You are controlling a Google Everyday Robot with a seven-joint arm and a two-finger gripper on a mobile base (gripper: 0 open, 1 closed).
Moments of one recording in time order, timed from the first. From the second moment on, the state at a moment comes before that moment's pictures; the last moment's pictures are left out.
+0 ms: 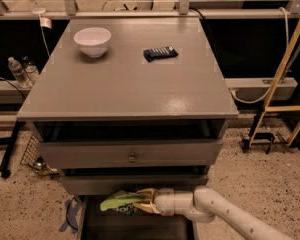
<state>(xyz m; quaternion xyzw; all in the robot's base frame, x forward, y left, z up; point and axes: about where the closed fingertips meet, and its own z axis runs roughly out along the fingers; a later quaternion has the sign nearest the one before) 0.479 0.053 0.414 -0.47 0.58 0.46 0.49</state>
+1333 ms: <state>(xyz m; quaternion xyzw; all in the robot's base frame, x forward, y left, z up) 0.462 -0.013 0.512 -0.50 0.60 0.35 0.52</state>
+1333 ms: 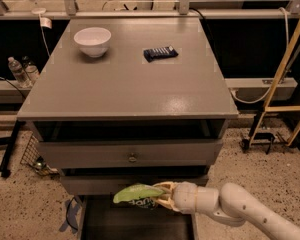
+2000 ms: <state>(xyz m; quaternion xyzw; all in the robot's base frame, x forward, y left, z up) 0.466 -0.071 0.550 -0.49 0.61 0.32 0.54</state>
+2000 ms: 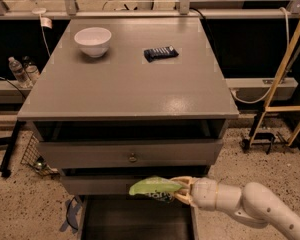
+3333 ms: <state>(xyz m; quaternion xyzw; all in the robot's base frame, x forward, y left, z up) 0.466 -0.164 0.711 -0.52 0.60 0.14 0.59</state>
